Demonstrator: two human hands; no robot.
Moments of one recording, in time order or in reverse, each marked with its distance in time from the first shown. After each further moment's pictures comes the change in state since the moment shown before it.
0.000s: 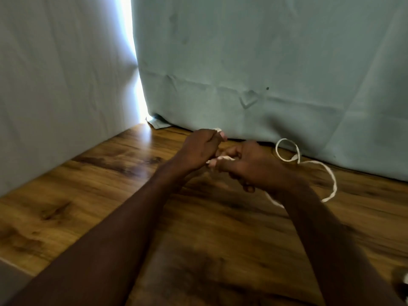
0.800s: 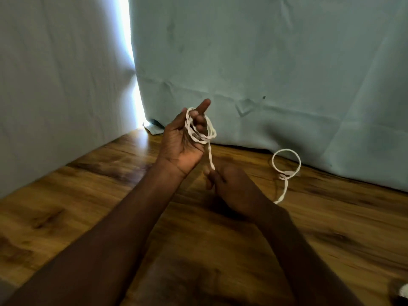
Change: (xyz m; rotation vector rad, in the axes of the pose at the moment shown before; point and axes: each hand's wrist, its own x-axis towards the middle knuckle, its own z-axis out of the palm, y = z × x) left_hand 0.009 0.025 -0.025 -1.812 -0.158 -0.128; right_hand 0.015 0.036 0.034 -0.308 0.109 -0.063
